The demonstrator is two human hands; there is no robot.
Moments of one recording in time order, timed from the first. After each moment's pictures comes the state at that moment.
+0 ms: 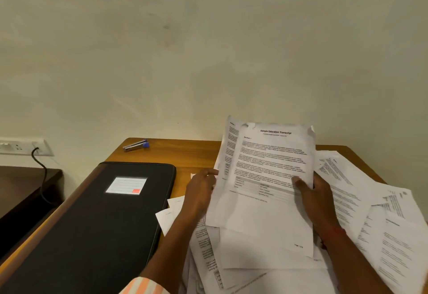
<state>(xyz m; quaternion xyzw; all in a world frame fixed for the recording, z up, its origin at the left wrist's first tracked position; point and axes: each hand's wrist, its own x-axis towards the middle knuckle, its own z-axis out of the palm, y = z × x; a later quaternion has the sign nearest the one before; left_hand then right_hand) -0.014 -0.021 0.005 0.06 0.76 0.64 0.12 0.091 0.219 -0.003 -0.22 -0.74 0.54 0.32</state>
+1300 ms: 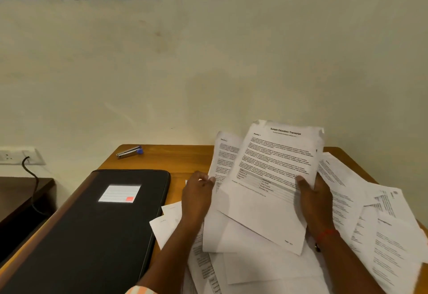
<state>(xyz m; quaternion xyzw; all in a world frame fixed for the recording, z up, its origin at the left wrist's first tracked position) -0.026 -0.004 -0.018 0.05 0.75 0.66 0.02 0.089 0.228 -0.008 -0.26 -0.69 0.56 0.38</state>
